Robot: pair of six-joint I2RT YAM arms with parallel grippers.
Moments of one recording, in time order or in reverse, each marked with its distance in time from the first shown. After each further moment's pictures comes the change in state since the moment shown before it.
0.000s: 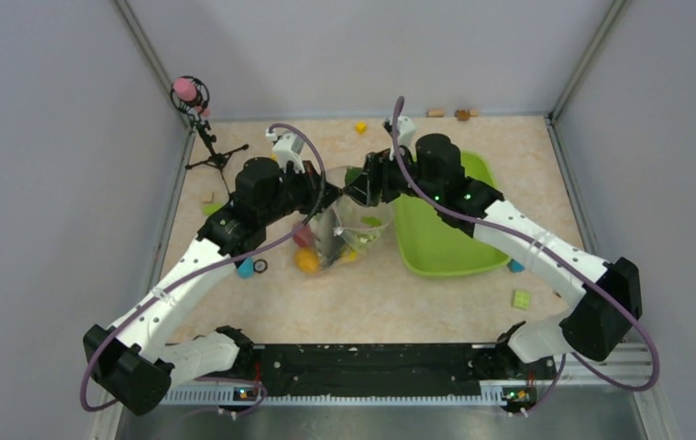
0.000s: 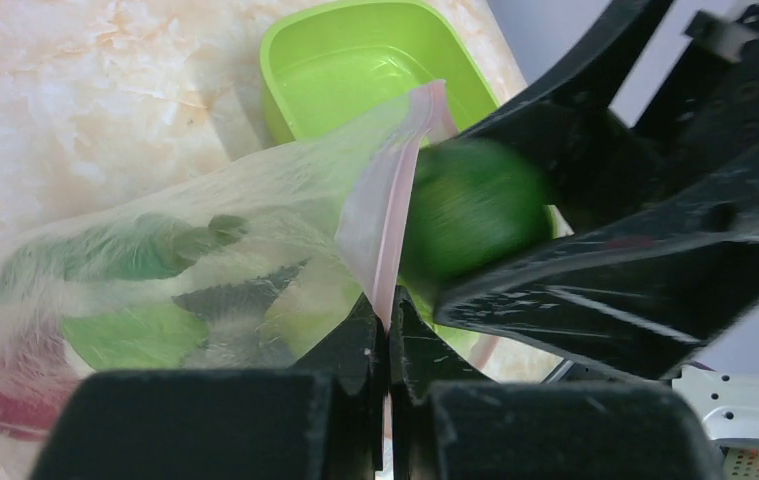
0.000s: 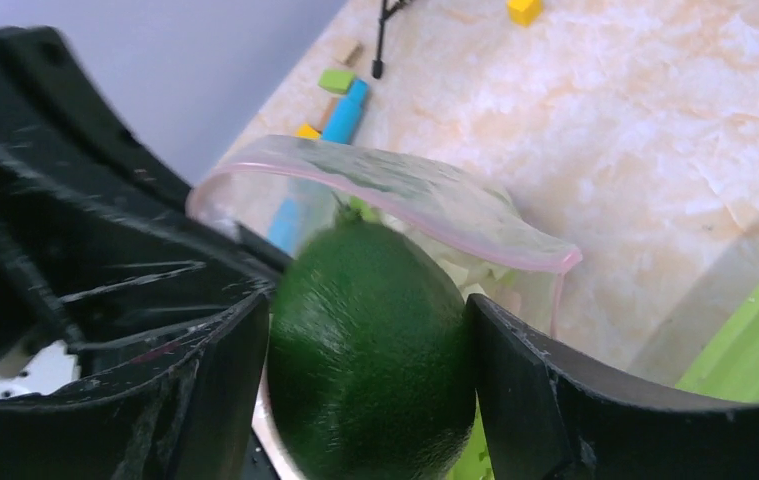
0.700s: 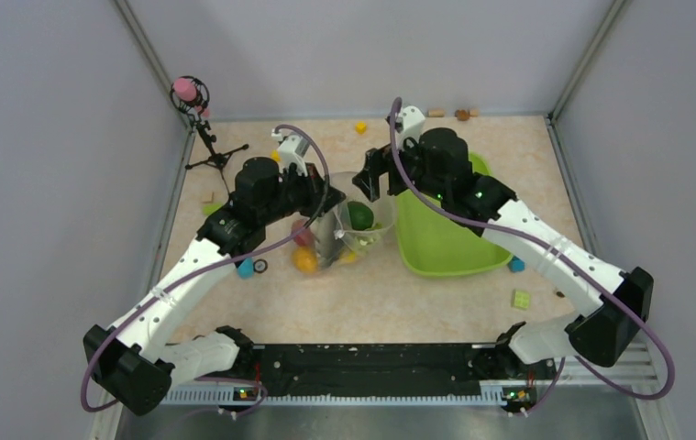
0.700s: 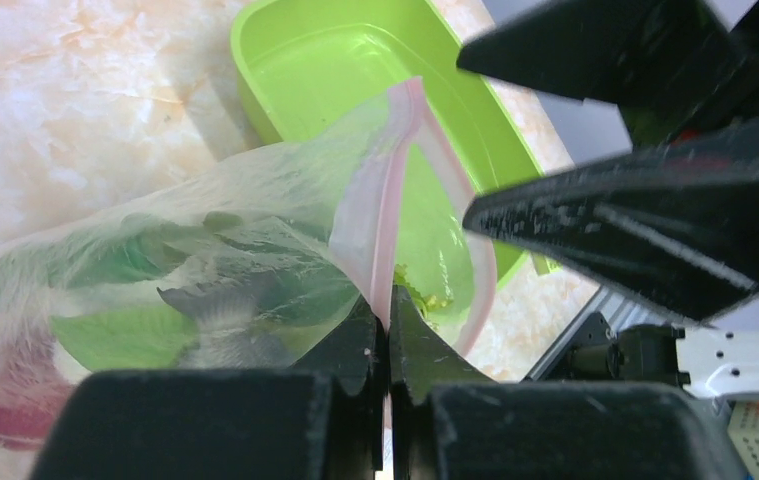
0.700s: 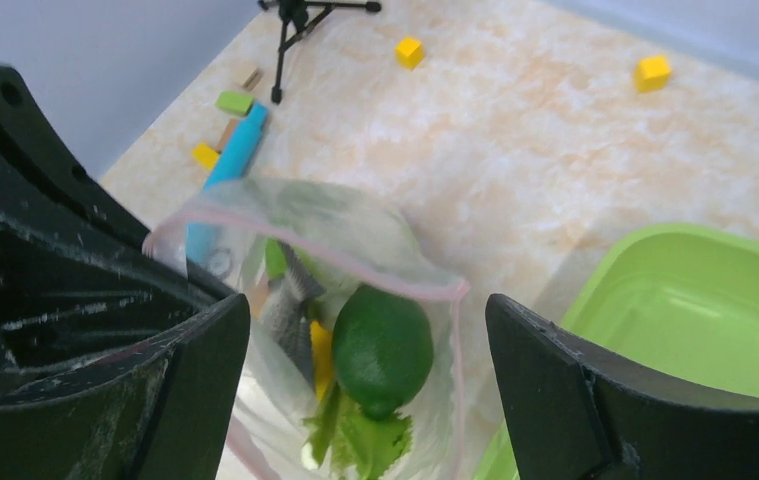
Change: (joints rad) left arm 0.005 0.000 0.000 -0.006 0.056 0.039; right arm 0.039 -0.021 0.077 -0.153 0.222 -0.169
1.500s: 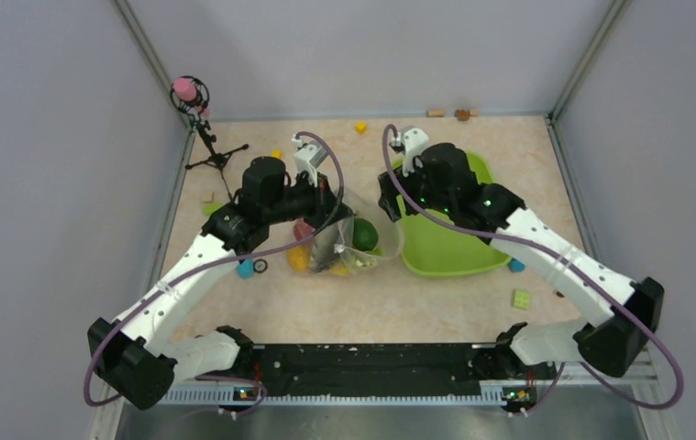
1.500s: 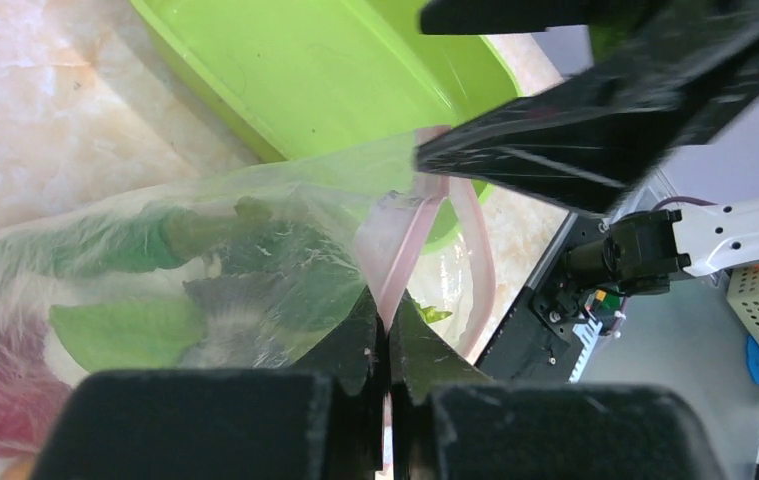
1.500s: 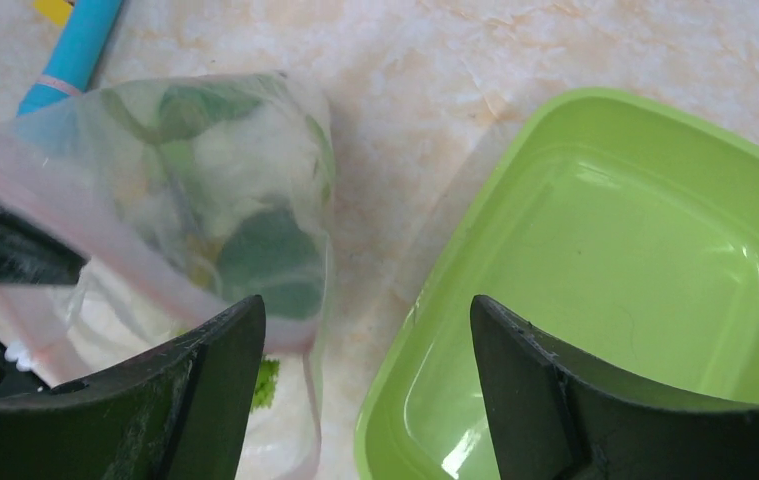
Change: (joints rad) left arm 0.001 0.035 0.011 -0.066 0.221 0.160; right arm 0.000 -0.006 0.002 -0.251 0.116 -0.163
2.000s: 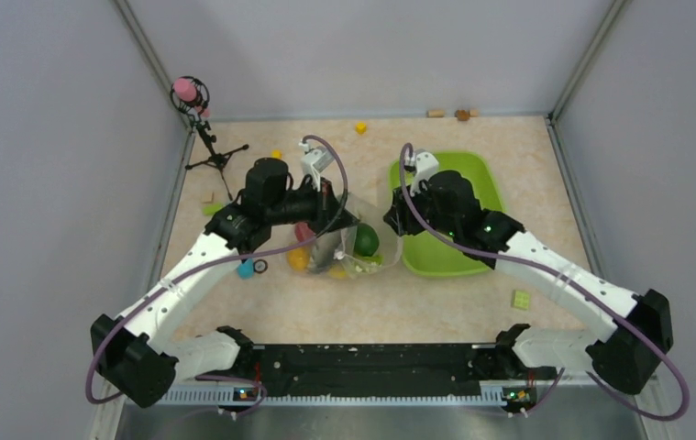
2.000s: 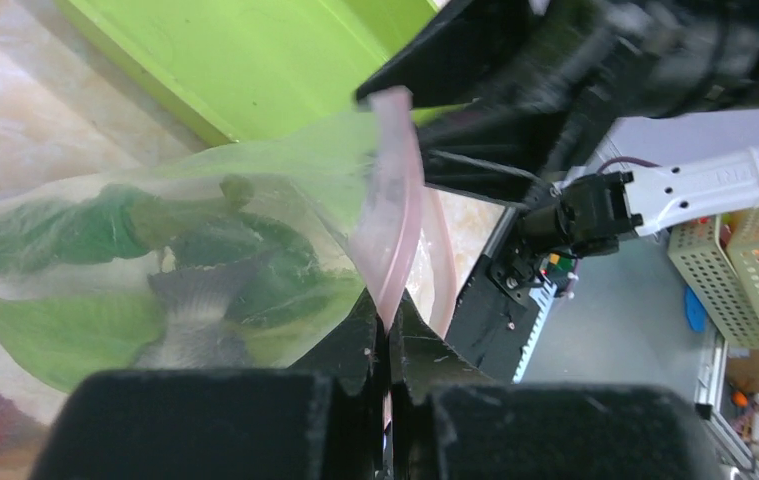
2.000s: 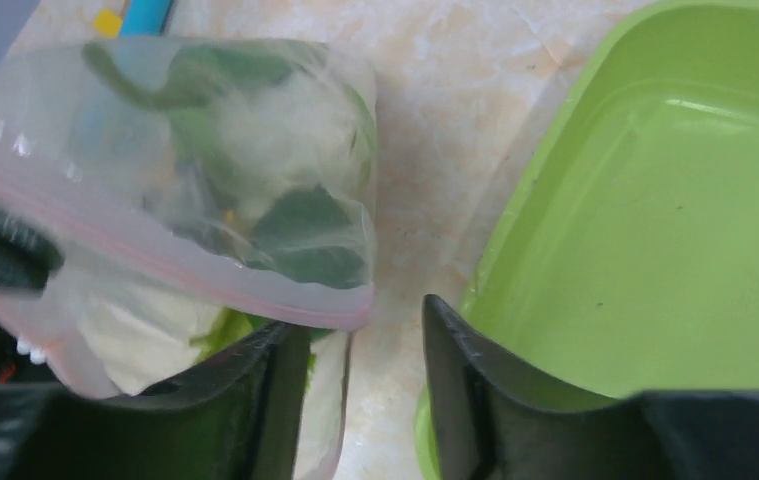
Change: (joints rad) left arm 0.000 0.008 -0.014 -0.004 0.109 -0.026; right arm 0.000 -0.212 -0.327 0.200 -0.059 0.166
